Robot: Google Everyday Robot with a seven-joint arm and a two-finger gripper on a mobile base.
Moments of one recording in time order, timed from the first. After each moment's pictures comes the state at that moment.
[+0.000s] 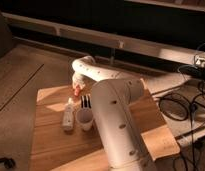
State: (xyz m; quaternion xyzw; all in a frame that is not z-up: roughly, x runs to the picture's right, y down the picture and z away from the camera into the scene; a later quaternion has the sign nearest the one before) arm -0.175 -0.014 1.009 -0.28 0.07 0.72 0.63
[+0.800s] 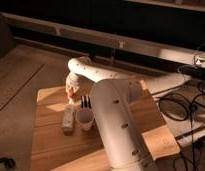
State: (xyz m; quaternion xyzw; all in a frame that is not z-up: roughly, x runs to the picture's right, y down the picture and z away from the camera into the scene) arm -0.203 0.013 0.976 -0.35 0.08 0.69 0.63
